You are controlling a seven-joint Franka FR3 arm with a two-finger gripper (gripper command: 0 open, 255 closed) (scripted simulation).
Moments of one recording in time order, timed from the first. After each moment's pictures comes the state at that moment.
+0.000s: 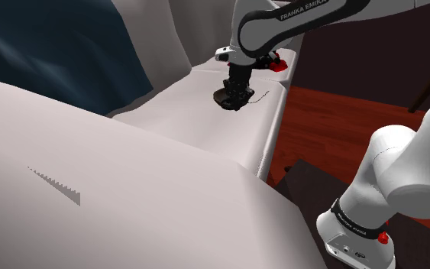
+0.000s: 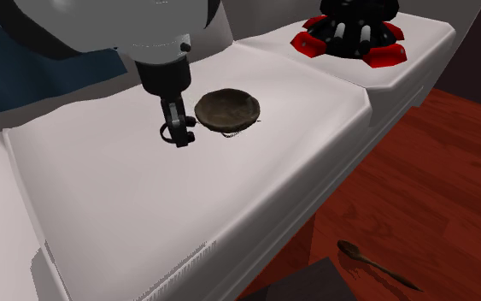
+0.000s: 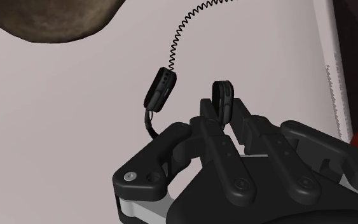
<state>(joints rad) 0.31 -0.21 -0.28 -2.26 -0.07 2.07 -1.40</state>
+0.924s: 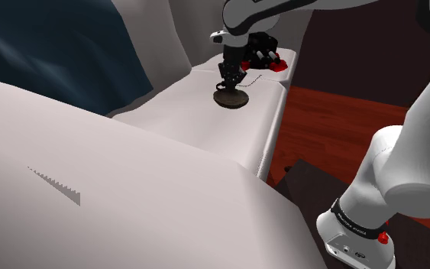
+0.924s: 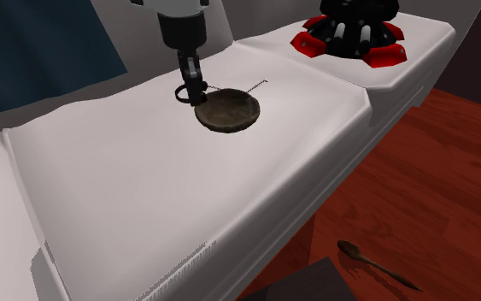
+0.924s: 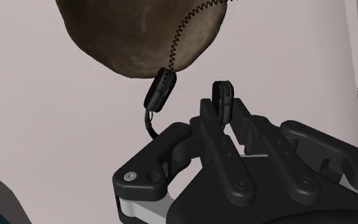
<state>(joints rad) 0.27 0.01 -0.35 -1.93 0.01 1.96 -1.55</state>
